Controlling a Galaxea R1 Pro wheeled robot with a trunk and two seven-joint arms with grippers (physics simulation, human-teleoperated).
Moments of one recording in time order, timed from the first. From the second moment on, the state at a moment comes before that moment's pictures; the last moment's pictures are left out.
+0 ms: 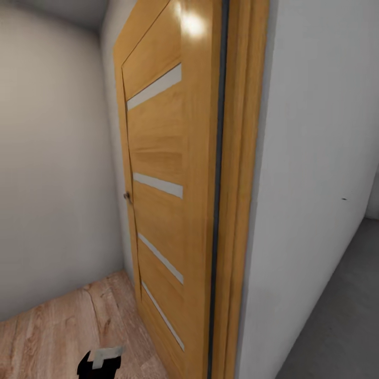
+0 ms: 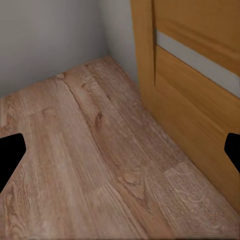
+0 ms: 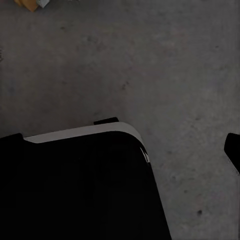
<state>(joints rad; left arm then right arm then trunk) -0.35 0.04 -0.16 -0.22 0.09 -0.46 0.29 0.13 0.08 -0.06 -0.06 -0.06 -0.47 -0.24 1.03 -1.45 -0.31</state>
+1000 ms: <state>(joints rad) -0.34 0.03 -0.16 -0.22 0.09 -0.46 0.29 -0.11 0.08 -0.05 -0.09 -0.04 -0.47 -0.24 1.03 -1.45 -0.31</state>
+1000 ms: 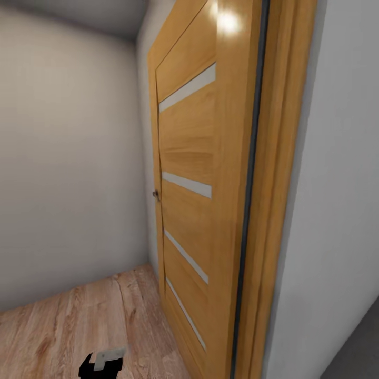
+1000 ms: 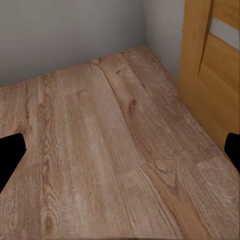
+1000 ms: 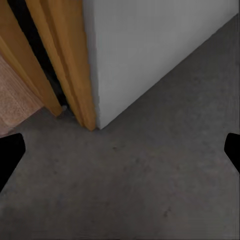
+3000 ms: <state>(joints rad) -0.33 -0.02 -0.16 -0.22 0.09 -0.46 0.29 -0.18 0.11 0.02 -0.13 0.00 -0.47 -0.23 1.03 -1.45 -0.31</state>
